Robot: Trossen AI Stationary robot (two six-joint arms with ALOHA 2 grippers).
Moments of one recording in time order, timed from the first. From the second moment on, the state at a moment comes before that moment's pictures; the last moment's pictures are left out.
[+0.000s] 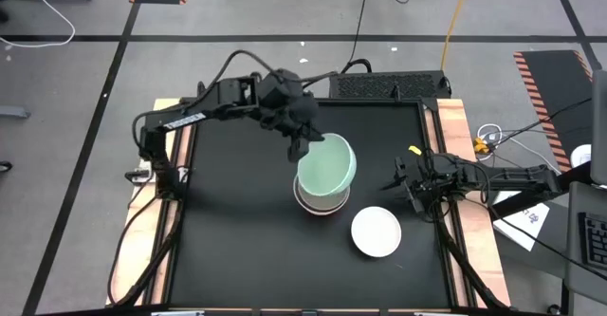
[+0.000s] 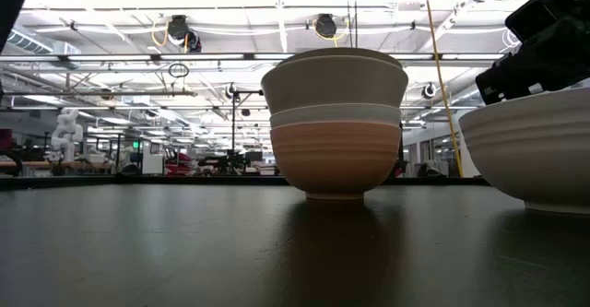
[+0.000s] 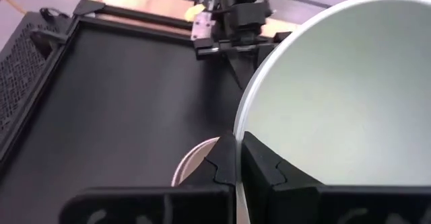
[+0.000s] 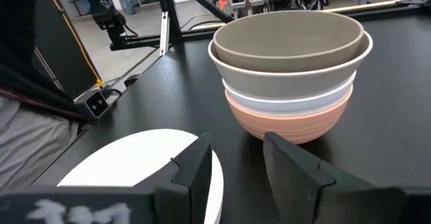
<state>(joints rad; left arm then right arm) 0.18 1.82 2.17 -1.01 0.23 -0.08 -0.05 0.16 0.02 -0.16 -0.31 0.13</state>
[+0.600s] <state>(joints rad) 0.32 2.07 2.35 -1.30 0.28 -0.04 -0.05 0.16 0.02 -0.16 -0.31 0.13</state>
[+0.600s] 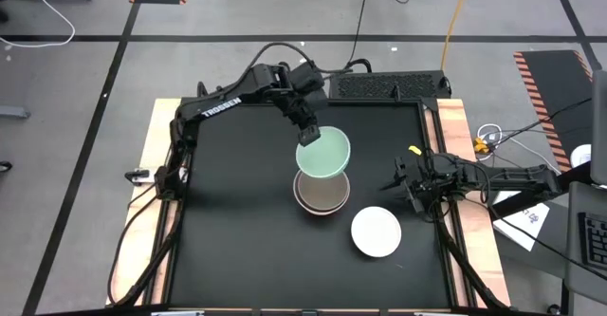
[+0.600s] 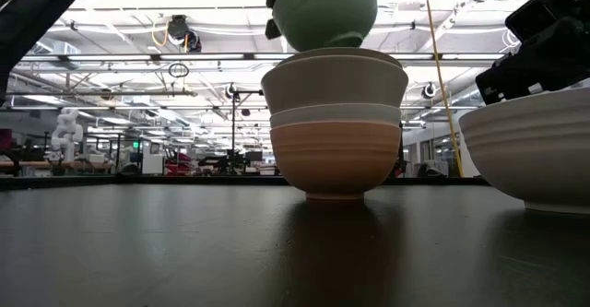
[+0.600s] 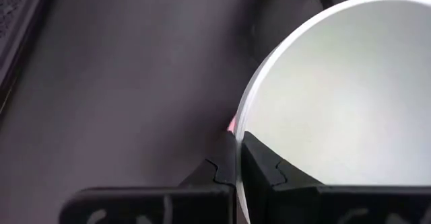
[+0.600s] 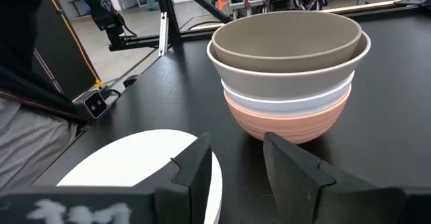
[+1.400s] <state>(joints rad) 0.18 2.22 2.35 -1.45 0.17 -0.03 -0.05 0.18 0.02 -0.15 -0.27 0.12</state>
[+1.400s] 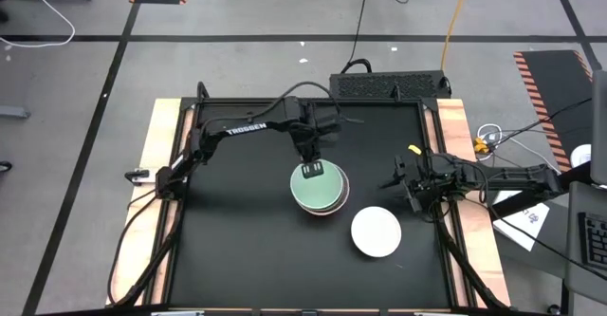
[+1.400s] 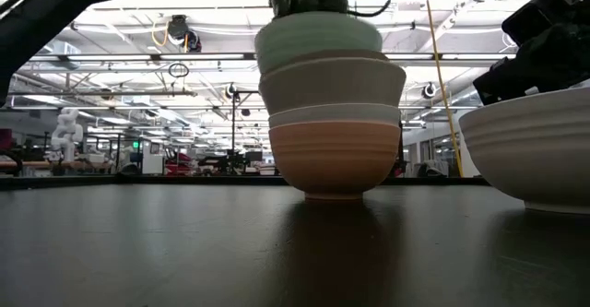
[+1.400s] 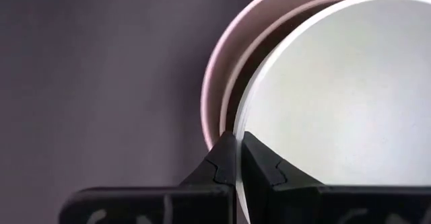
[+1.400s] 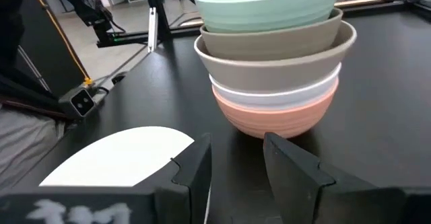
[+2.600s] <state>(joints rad) 0.14 2.30 2.35 -1.40 0.16 -0.01 -0.05 0.21 0.02 -0.15 -0.26 0.12</state>
